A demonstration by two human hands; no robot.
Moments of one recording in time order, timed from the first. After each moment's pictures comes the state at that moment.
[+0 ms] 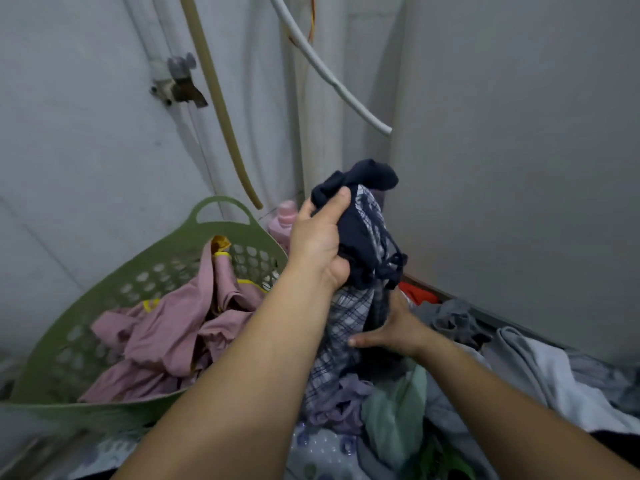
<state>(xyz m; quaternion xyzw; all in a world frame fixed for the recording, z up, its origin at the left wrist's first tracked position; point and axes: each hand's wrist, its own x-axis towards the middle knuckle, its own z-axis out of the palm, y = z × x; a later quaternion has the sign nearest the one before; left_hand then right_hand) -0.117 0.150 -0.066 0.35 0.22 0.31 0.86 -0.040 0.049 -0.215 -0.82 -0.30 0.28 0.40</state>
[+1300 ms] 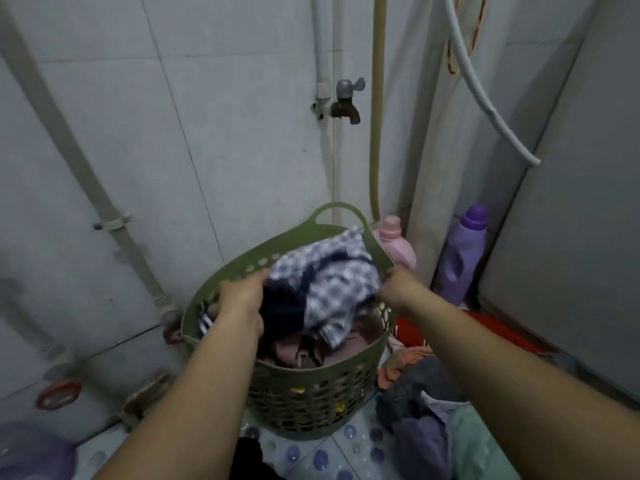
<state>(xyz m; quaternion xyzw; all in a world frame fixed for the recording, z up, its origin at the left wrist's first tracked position) -0.313 0.348 -0.178 0.33 0.60 0.42 0.60 -0.126 0.217 -0.139 -0.85 -0.31 0.28 0.33</state>
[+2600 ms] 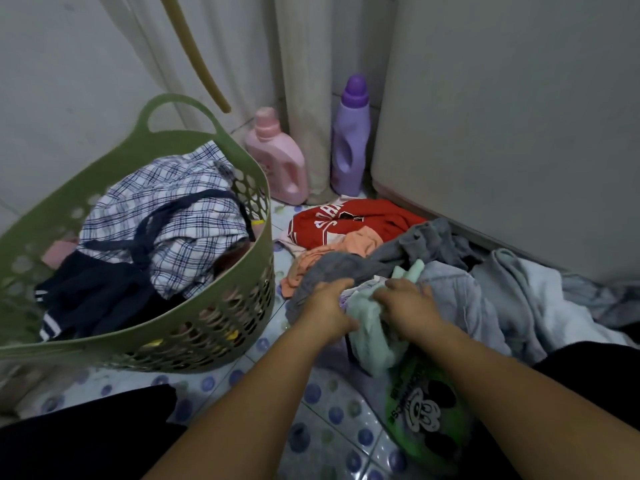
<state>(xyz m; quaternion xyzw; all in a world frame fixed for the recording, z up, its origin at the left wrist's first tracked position) -0.160 0.124 -0.269 0.83 0.32 -0.11 0.45 -0.050 0.006 -0.299 -0.90 -0.39 0.20 -0.01</state>
